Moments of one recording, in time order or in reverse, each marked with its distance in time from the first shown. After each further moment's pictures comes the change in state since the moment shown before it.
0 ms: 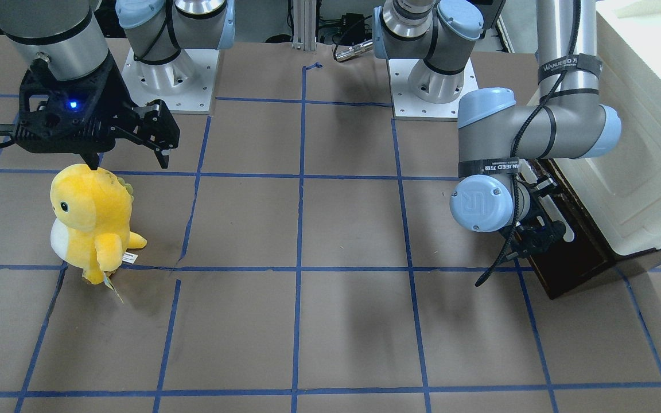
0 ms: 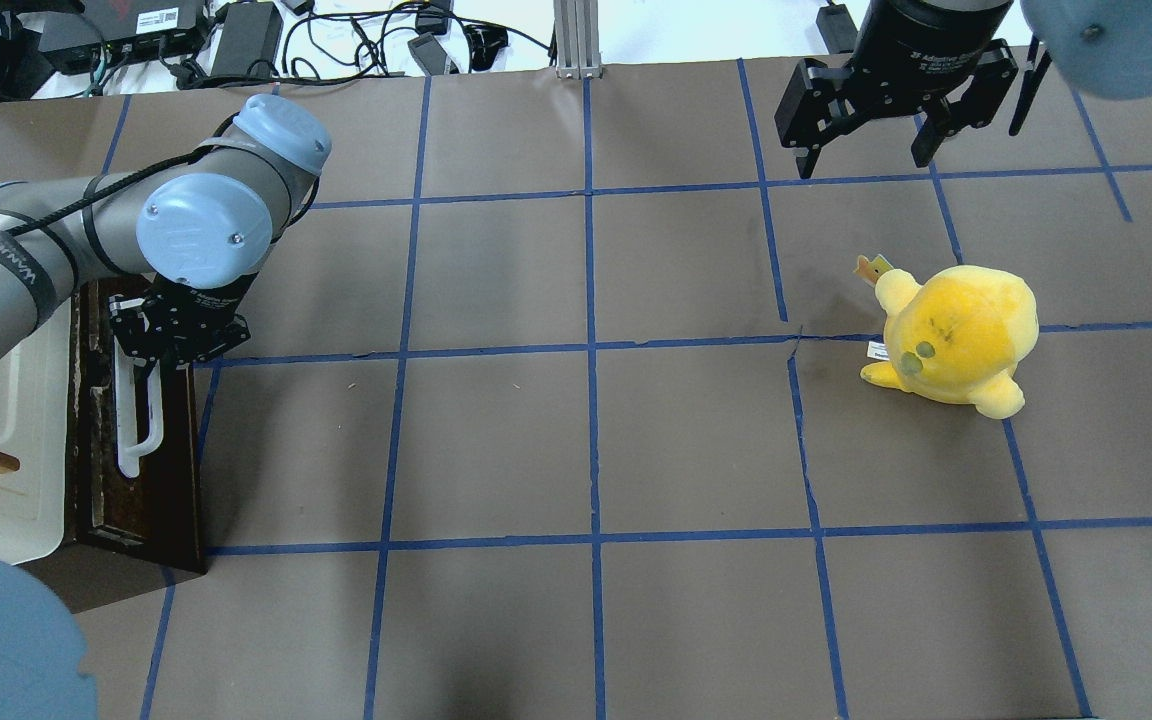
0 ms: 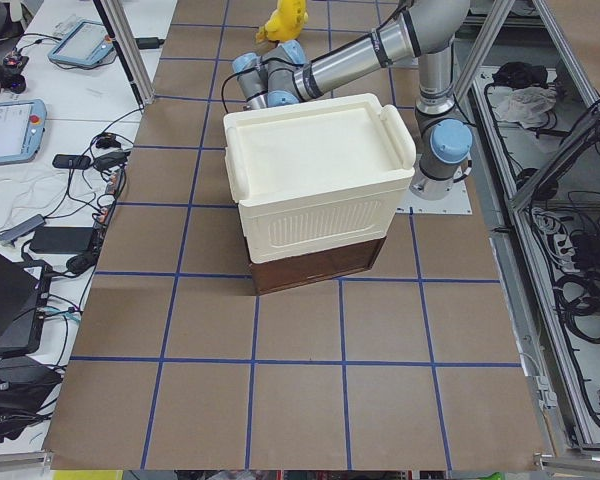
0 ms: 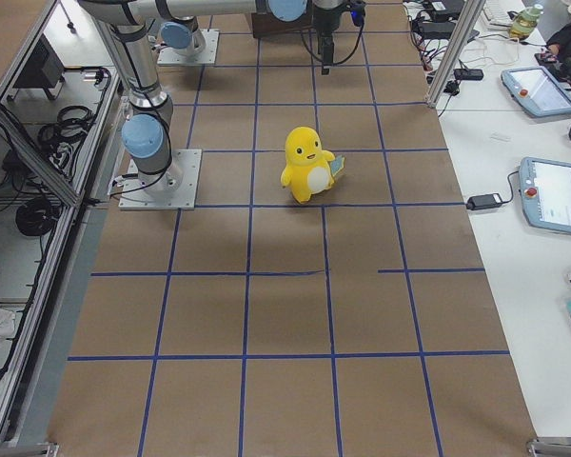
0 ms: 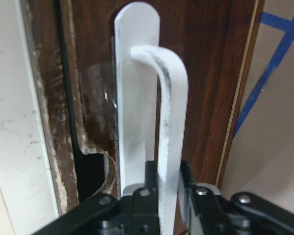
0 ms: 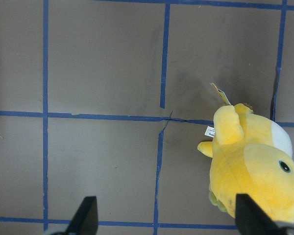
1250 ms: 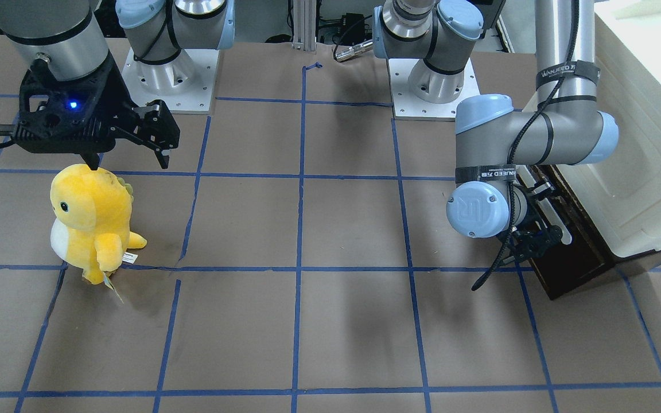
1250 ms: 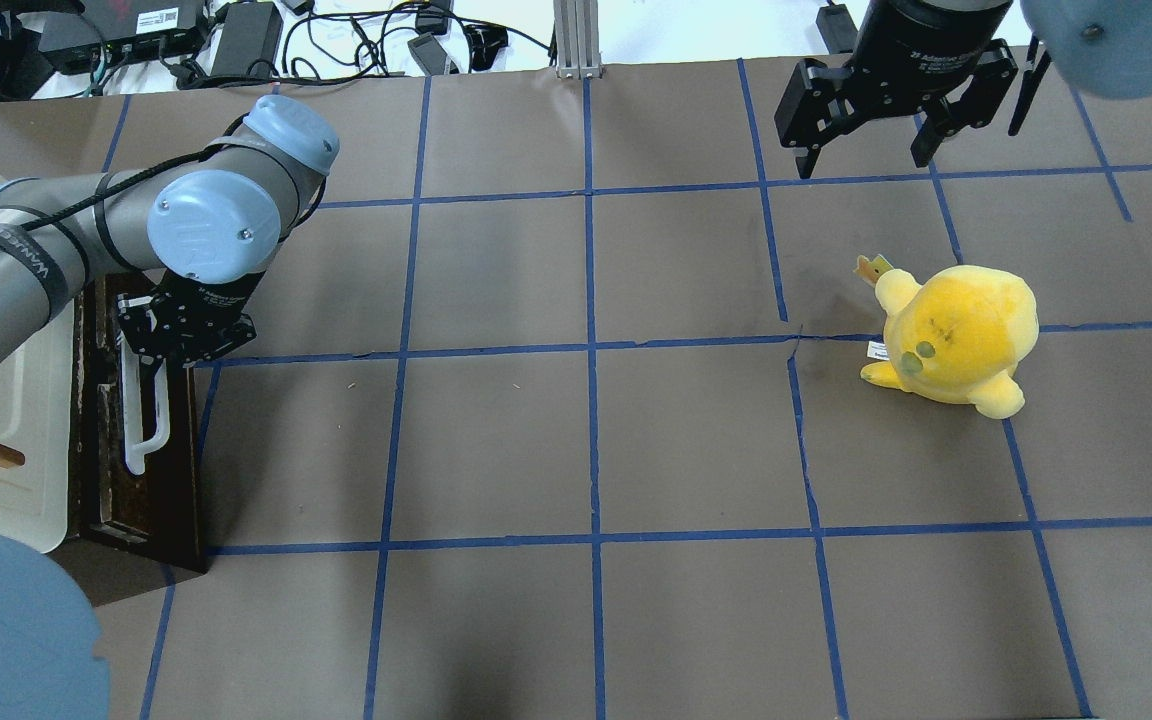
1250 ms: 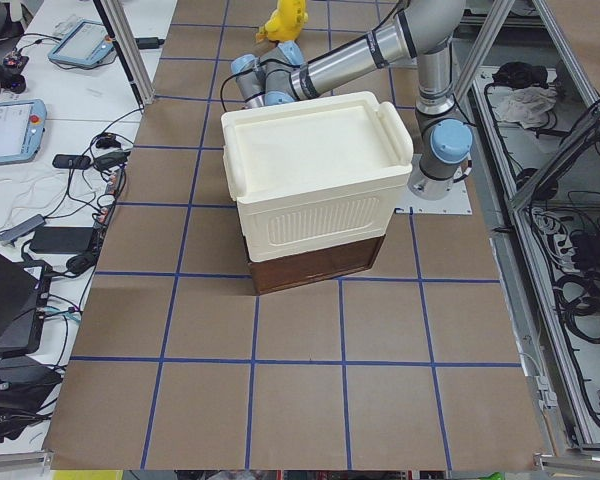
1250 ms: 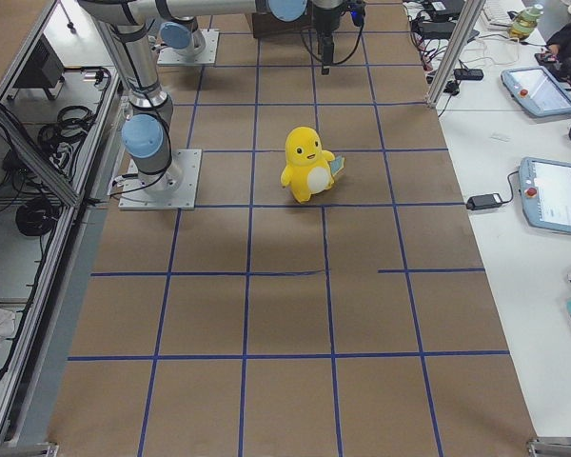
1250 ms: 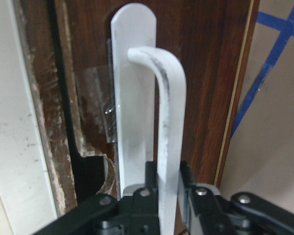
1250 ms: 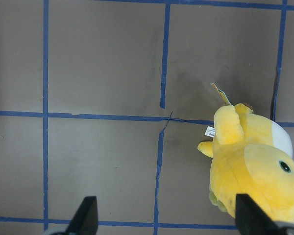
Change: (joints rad) left arm -0.008 -0.024 0.018 -0.011 0.000 -0.008; right arm 0.000 0.000 0.000 0.000 0.000 0.000
